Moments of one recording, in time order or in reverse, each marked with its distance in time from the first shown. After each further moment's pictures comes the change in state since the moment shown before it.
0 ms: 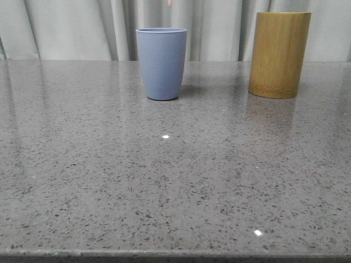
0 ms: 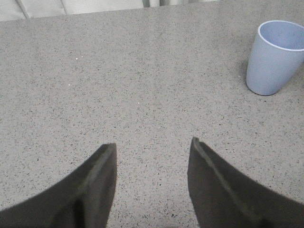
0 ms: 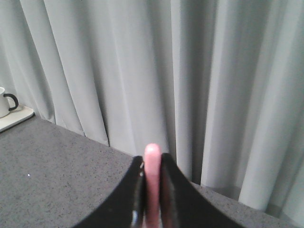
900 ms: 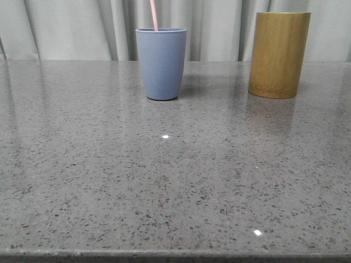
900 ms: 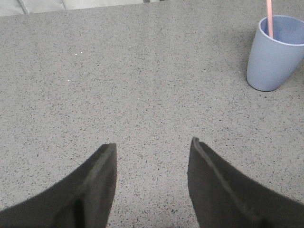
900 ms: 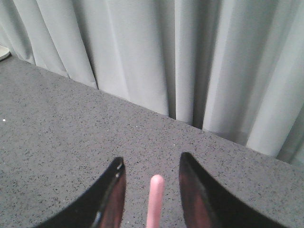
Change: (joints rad) left arm 0.000 0.000 0.000 0.000 0.013 0.000; right arm 0.000 0.150 0.000 0.000 0.036 0.000
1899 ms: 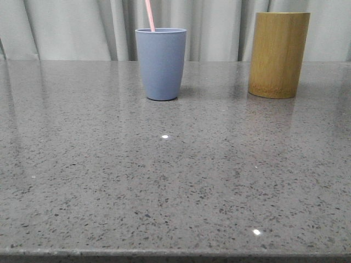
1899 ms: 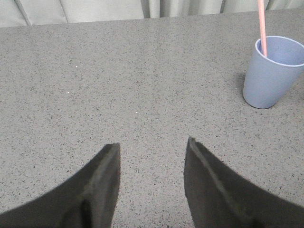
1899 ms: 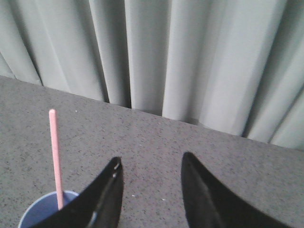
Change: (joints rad) left arm 0.000 0.000 0.000 0.000 -0.047 -0.030; right arm -0.178 -0.495 0.504 -0.014 -0.027 0.000
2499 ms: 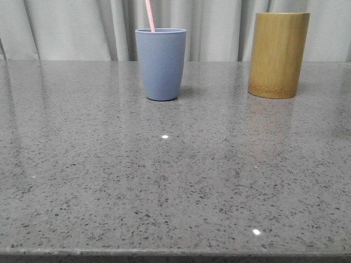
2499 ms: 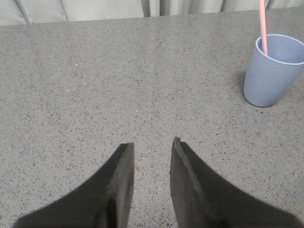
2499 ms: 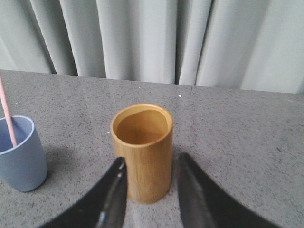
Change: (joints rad) left arm 0.000 0.000 0.008 0.000 -0.002 -0.002; right arm -0.174 -0.511 0.573 0.000 -0.066 0.018
